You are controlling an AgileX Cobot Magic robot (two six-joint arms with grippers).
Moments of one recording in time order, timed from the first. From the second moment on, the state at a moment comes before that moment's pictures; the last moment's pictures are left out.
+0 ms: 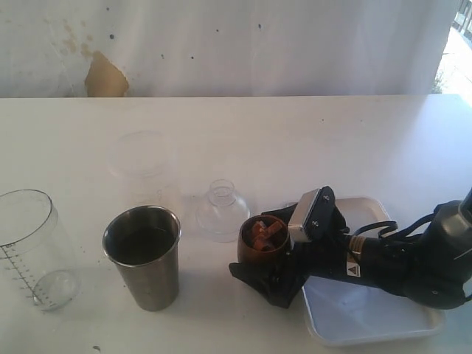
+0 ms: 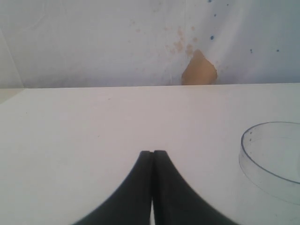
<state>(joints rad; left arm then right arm) 0.13 0.00 -0.01 0.01 0.21 0.06 0.15 2.14 -0.62 -0.90 -1.17 0.16</state>
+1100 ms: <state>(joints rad) 0.13 0.00 -0.01 0.01 0.21 0.06 0.15 2.14 -0.62 -0.90 -1.18 0.18</state>
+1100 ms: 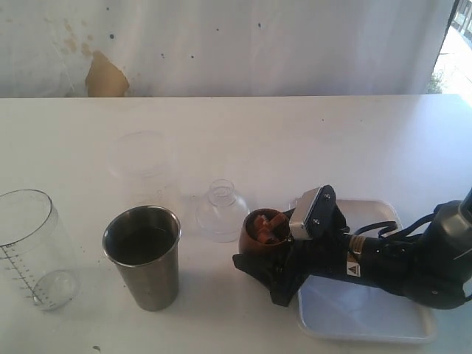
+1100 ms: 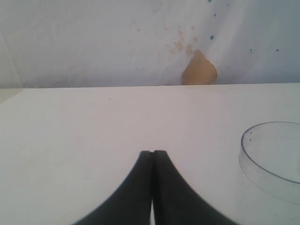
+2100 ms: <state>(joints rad) 0.13 0.00 -0.01 0.01 0.21 0.06 0.40 1.62 -1.03 -1.19 -0.74 0.96</state>
